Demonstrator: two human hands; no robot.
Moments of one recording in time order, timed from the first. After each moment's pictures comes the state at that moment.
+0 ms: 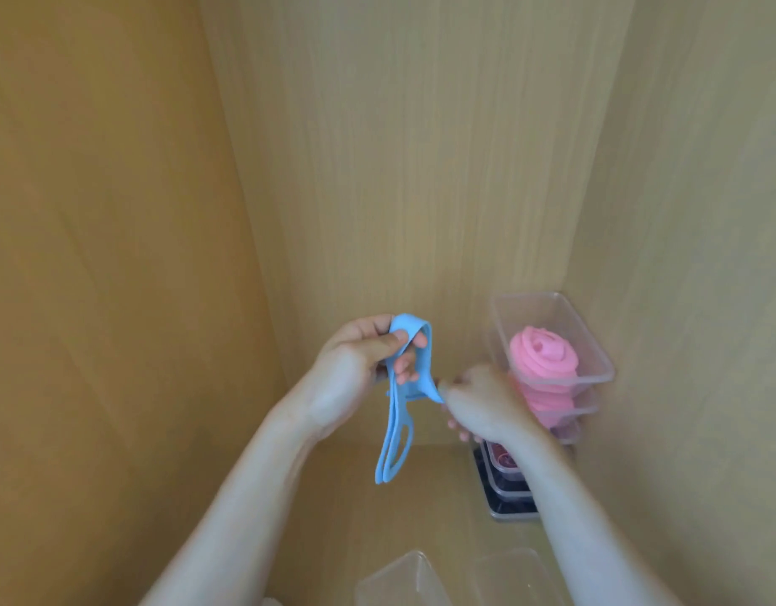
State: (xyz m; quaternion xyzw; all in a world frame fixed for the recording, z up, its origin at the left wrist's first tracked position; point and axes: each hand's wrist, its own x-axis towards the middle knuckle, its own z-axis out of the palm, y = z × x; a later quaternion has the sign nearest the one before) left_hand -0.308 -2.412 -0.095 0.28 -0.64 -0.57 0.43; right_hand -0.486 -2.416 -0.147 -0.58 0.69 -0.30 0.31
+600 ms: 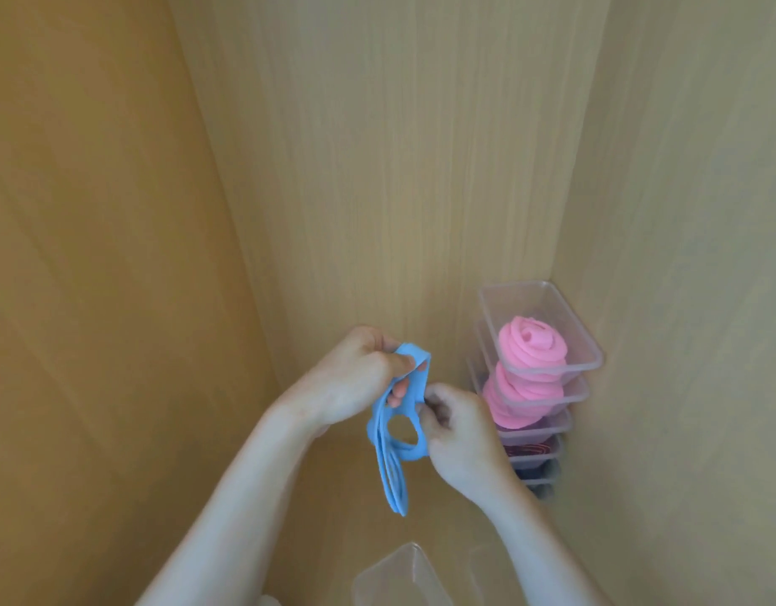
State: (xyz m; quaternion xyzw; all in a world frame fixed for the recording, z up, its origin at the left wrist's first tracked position) left_hand -0.319 -2.397 -0.080 0.47 -0.72 -0.43 0.27; right_hand -0.467 -2.397 -0.213 -0.63 0.54 -0.48 0.29
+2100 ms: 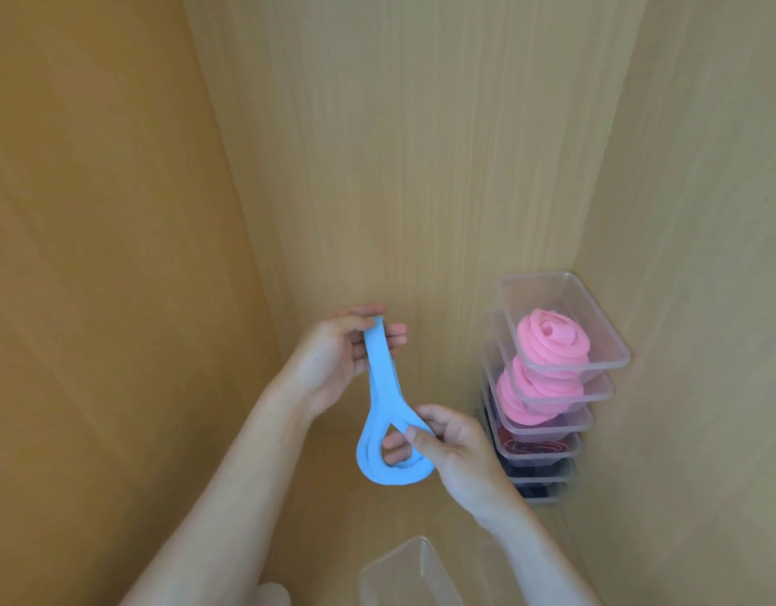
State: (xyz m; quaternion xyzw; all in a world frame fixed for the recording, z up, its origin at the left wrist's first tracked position) left_hand -0.298 -2.447 -0.118 0.40 -0.45 -0.64 0.48; right_hand -0.459 -2.380 -0.224 -0.55 0.44 -0.48 0.52
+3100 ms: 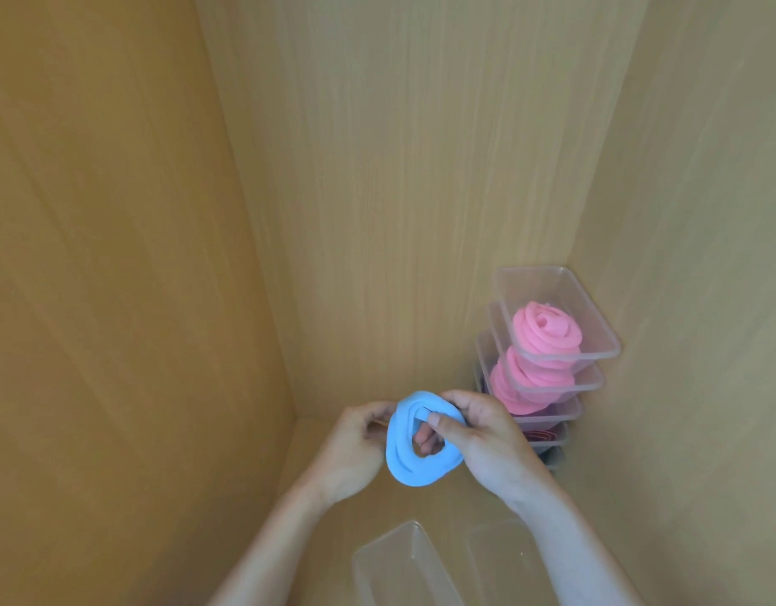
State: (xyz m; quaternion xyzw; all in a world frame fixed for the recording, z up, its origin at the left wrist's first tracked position) left_hand -0.303 -2.399 -0.217 0.45 -0.68 -0.46 0.34; right_hand -0.486 -2.368 -0.200 -0.58 0.49 -0.44 0.48
